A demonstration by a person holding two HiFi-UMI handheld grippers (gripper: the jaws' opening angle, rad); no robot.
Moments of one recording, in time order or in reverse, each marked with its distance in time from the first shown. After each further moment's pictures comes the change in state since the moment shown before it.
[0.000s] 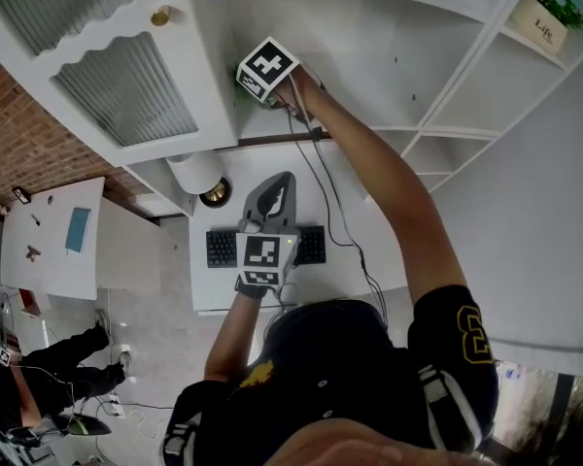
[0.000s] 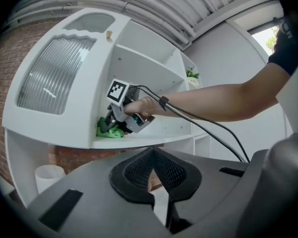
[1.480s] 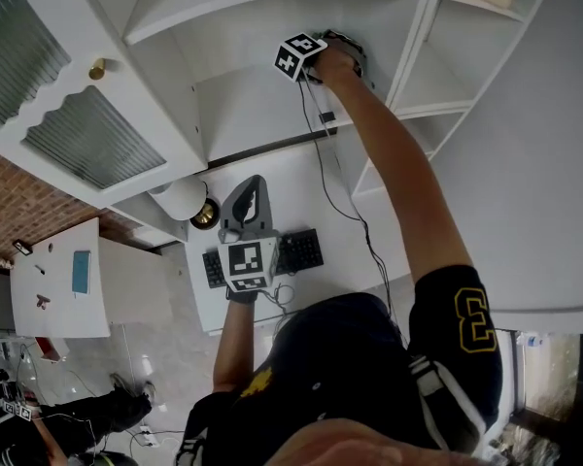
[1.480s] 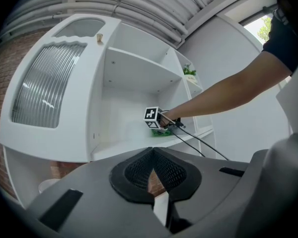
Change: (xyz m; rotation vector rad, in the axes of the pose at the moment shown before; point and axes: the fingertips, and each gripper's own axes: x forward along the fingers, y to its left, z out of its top) left arm 0.017 0.003 0.011 0.097 -0.018 0.025; right arm -0.101 -0.258 -0.157 -0.172 0.568 -0.812
